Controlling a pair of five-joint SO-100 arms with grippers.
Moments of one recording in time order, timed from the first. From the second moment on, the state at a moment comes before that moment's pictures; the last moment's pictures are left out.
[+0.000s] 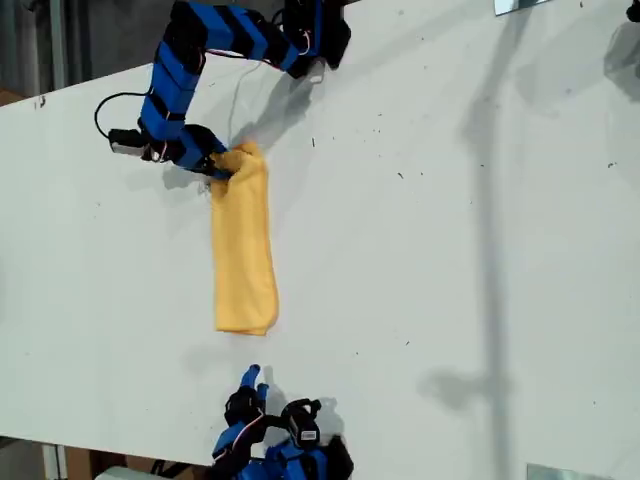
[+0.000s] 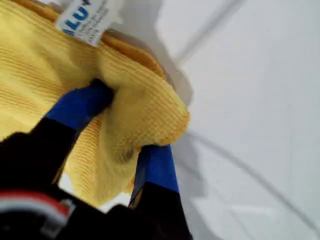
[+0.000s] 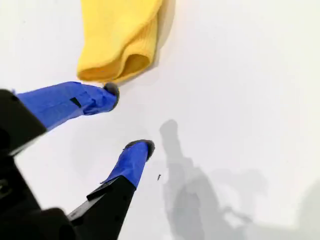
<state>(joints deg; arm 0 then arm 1) -46.0 156.1 155.6 63.6 -63.0 56.2 66.5 91.7 70.5 45.7</state>
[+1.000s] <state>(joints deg) -45.3 197.9 176.0 75.1 -66.3 41.1 96.5 94.2 74.7 53.0</state>
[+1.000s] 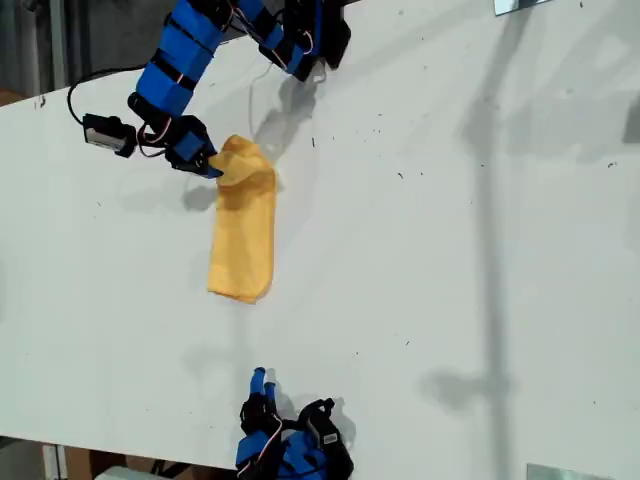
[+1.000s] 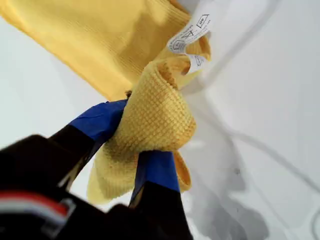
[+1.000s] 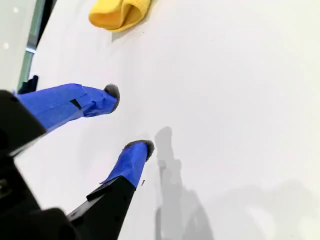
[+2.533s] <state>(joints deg) -45.3 198.2 176.2 75.1 -66.3 30.5 59.6 58.7 50.1 43.1</state>
